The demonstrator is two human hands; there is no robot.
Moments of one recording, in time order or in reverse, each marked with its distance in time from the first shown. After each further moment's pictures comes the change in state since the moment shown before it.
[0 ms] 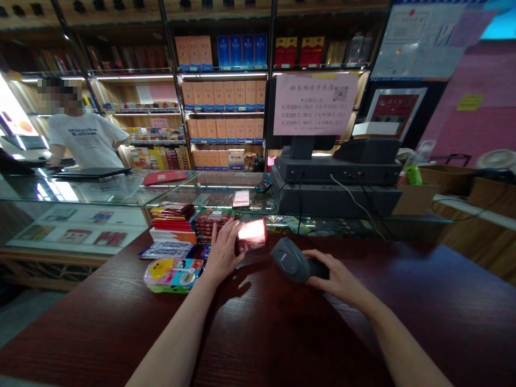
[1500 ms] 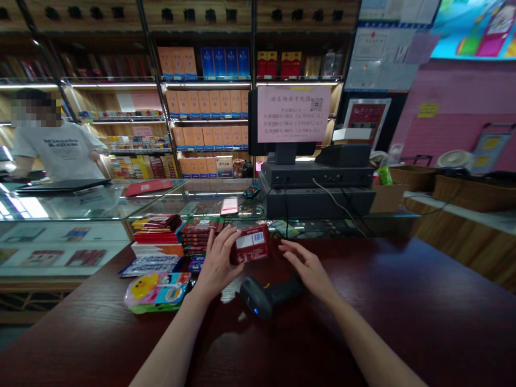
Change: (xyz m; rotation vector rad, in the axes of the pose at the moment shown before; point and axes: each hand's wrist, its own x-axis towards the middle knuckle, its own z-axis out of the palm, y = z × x) left_hand 0.012 0.022 -0.016 -0.122 0.034 0.121; right_hand 0.027 -0.004 0.036 0.432 0.276 0.081
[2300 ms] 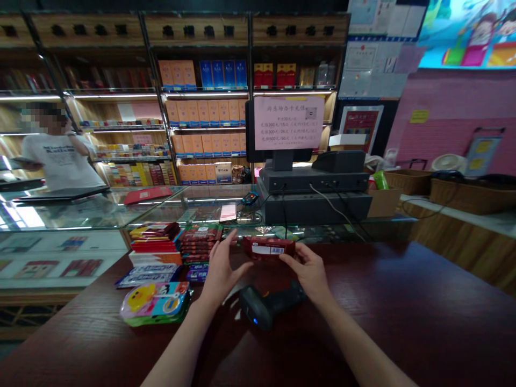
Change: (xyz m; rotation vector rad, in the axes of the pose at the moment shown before) left_hand 0.008 0.008 0.017 -0.288 0.044 -0.297; right_hand 0.011 -0.009 0.015 0.132 0.269 -0.162
